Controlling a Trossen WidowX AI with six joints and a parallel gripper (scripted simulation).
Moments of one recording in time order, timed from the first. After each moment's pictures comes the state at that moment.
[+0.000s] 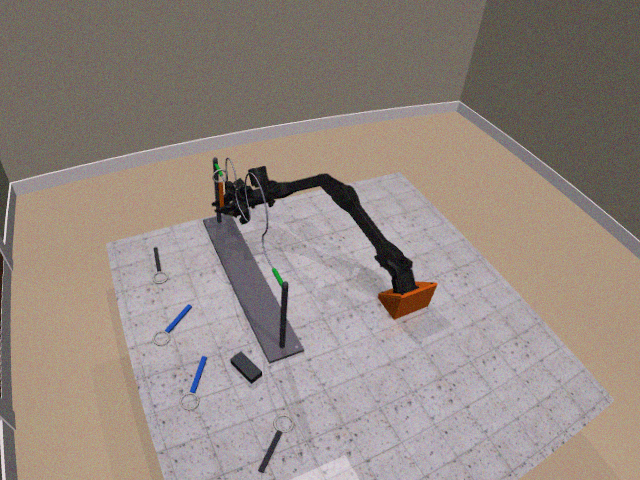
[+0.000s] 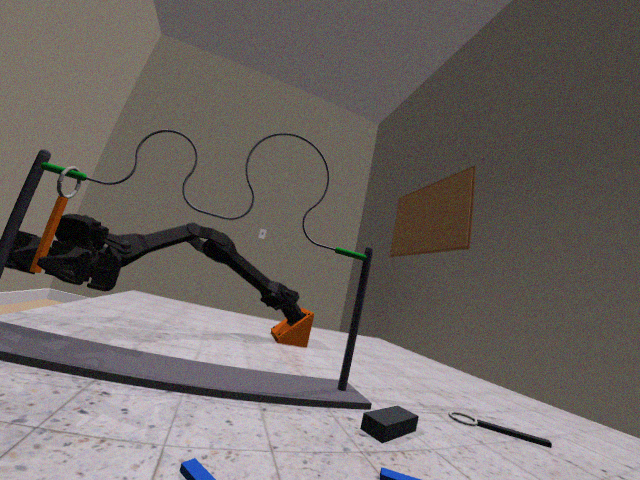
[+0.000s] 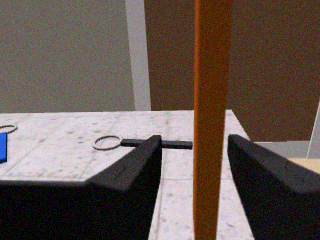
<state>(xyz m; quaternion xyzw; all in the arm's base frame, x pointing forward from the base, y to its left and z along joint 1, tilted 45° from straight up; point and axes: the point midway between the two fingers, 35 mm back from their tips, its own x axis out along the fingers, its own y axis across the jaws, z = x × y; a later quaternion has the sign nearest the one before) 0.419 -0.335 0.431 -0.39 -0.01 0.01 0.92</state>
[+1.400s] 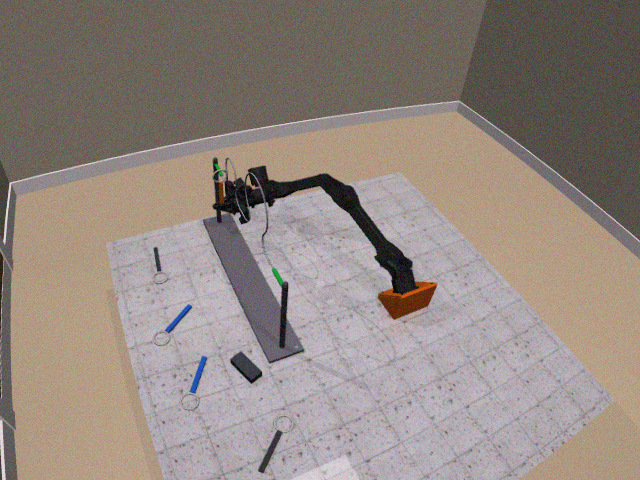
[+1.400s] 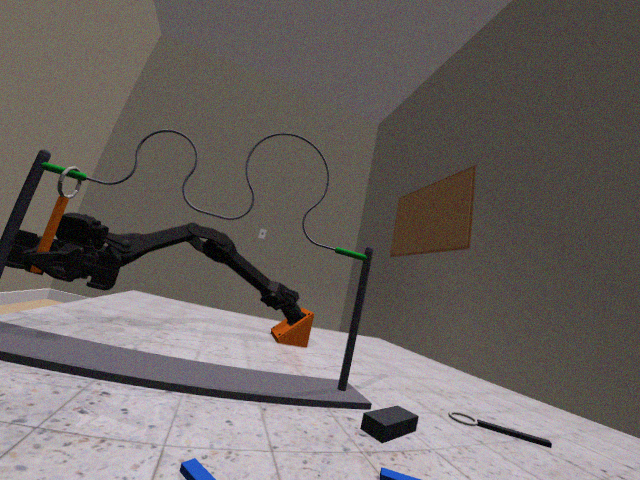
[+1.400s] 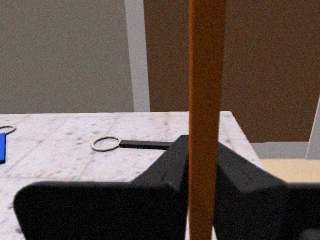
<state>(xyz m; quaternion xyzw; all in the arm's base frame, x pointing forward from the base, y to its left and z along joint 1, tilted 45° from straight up) 0.419 -0.335 0.433 -0.39 -0.01 0.00 0.92</state>
